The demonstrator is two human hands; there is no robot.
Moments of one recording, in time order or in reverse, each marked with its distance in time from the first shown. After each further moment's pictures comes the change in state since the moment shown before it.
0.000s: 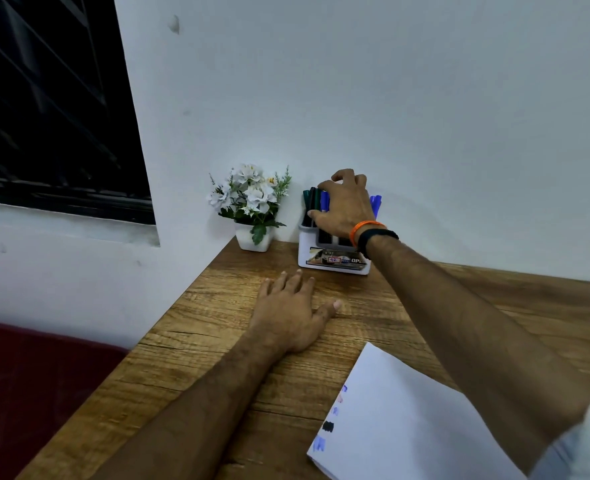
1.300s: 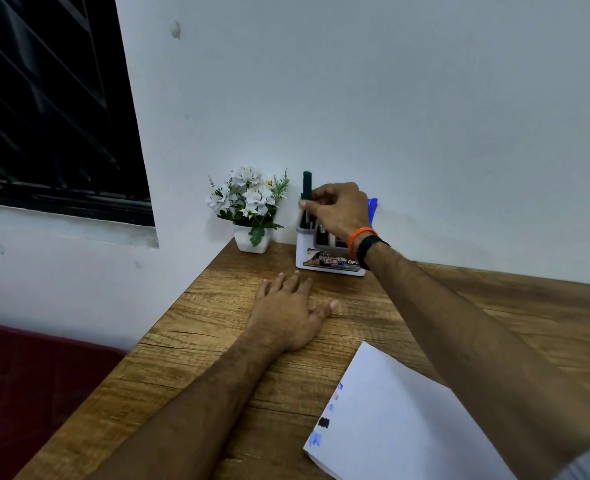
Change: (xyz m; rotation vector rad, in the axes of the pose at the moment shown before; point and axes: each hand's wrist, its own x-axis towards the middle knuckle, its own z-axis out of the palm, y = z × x) left_hand -0.002 0.000 -0.003 -0.016 -0.001 -0.005; right_hand -0.022 -0.022 -0.012 0.595 0.187 0.187
